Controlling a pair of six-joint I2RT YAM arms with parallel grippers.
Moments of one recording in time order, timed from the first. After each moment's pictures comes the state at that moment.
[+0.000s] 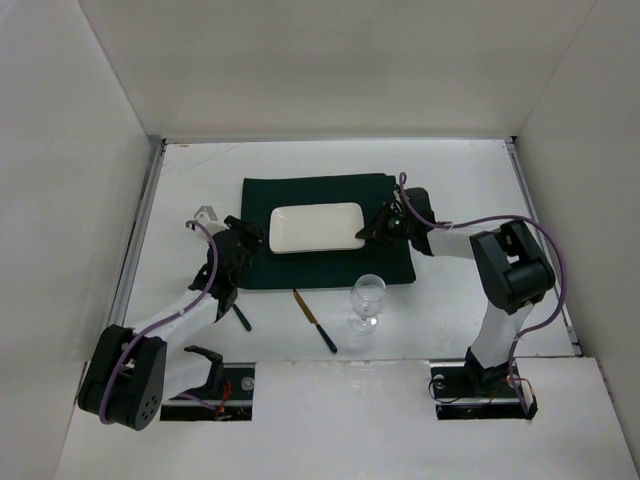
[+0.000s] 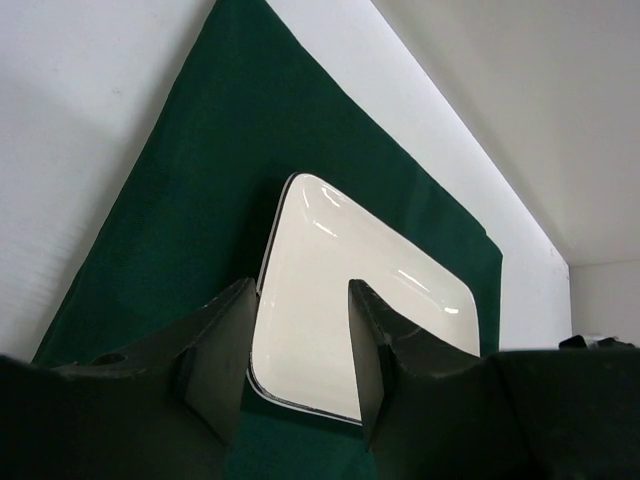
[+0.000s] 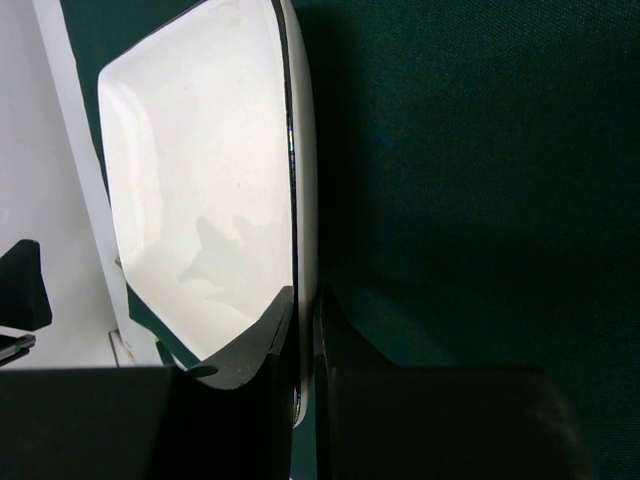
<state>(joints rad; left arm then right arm) -0.33 1.13 0.36 0.46 -0.32 -0.91 0.36 1.83 0.92 0.27 -0.43 0.86</state>
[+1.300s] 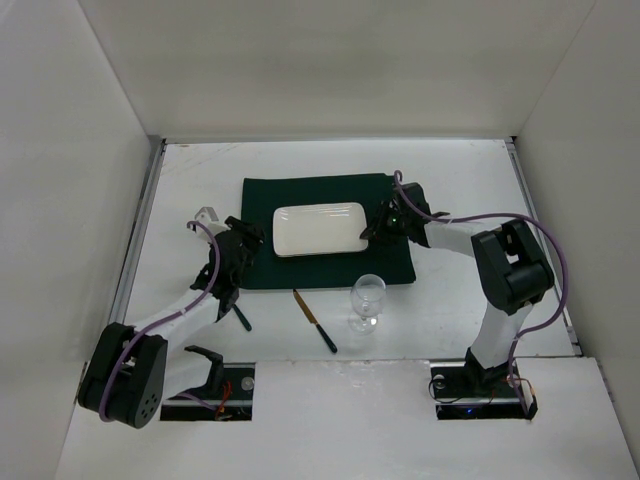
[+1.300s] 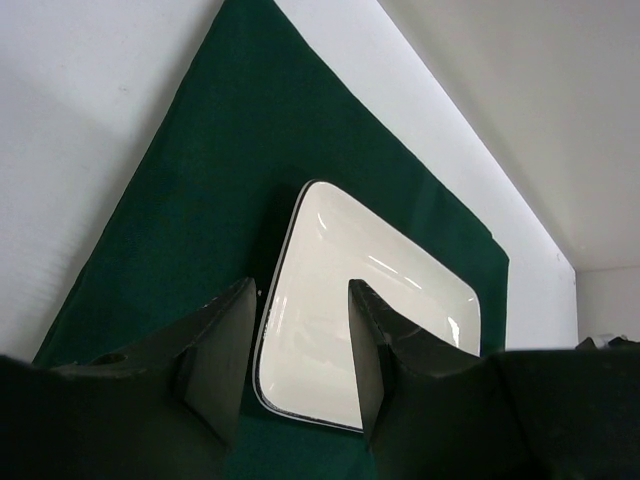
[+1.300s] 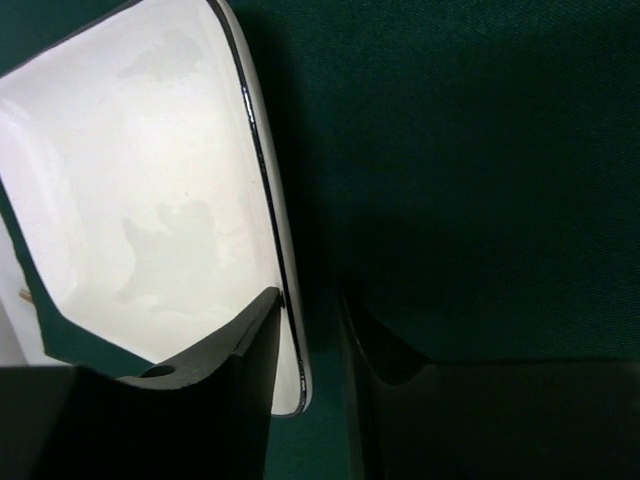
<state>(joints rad) -0.35 1.14 0.36 0.46 -0.35 -0.92 0.38 1.83 1.02 0.01 -0.27 0.73</state>
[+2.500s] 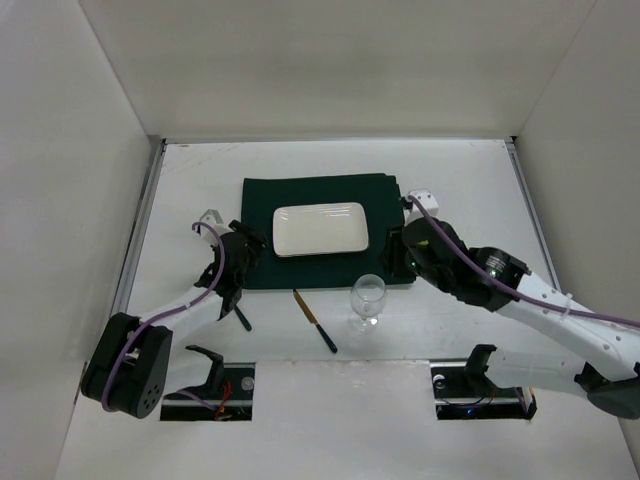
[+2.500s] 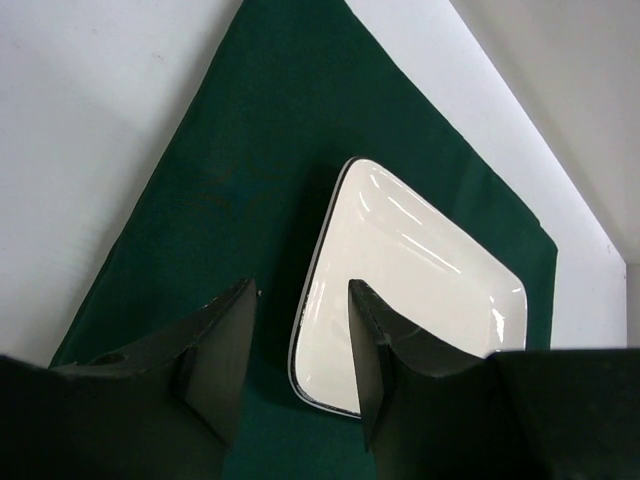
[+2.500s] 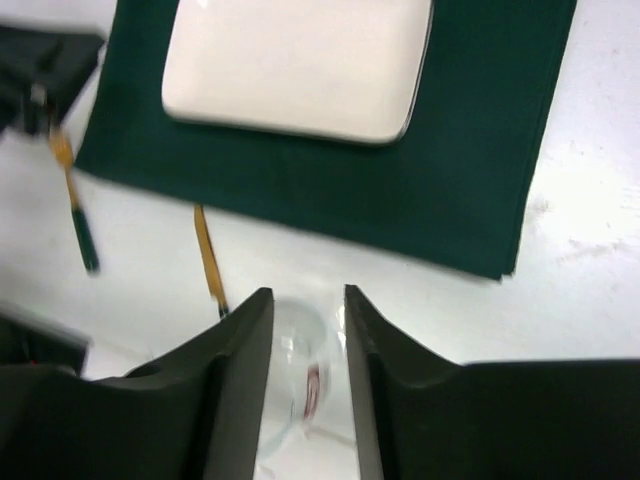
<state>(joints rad) -0.36 1.20 0.36 0.43 -0.38 -0.92 0.94 1.05 1.14 -0.74 0.41 0.59</state>
